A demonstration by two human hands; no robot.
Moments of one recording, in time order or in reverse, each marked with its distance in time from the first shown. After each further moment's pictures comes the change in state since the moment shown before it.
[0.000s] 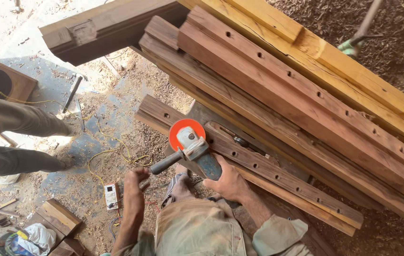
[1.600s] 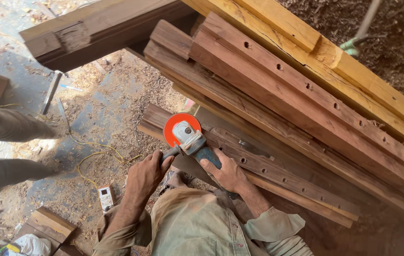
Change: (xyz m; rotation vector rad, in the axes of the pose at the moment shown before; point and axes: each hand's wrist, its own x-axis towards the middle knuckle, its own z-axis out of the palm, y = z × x) left_hand 0.086 0.081 0.005 1.072 -0.201 0.623; right_hand 0.065 -0.033 0.014 0.017 -0.016 0.173
